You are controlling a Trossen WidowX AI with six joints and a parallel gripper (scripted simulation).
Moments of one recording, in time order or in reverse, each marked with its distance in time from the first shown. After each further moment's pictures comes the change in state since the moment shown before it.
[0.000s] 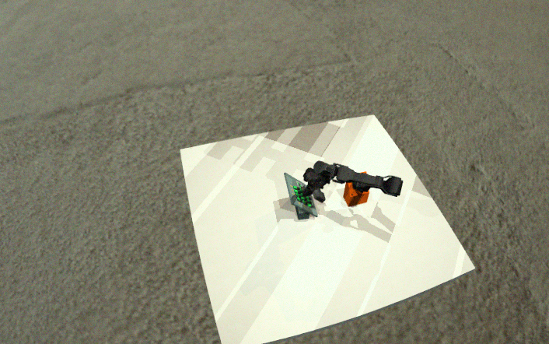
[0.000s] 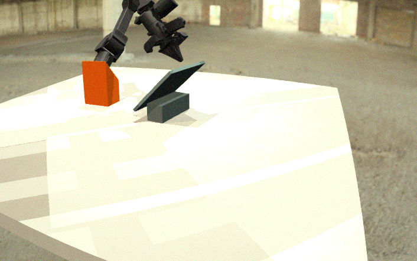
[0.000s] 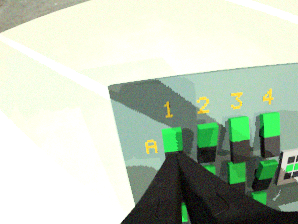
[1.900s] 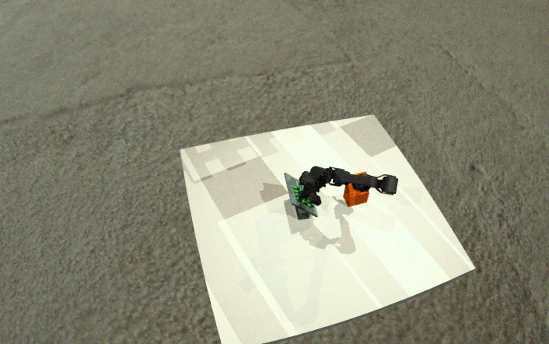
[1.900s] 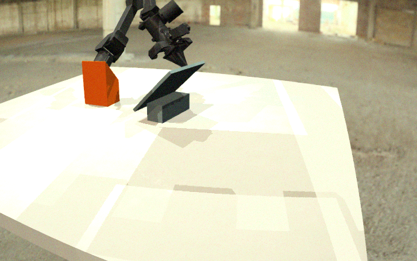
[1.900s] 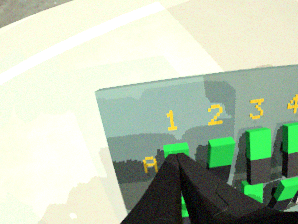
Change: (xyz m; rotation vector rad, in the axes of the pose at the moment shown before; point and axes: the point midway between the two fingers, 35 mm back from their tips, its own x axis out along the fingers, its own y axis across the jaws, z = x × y) arm 0.026 0.000 -0.001 0.002 0.005 0.002
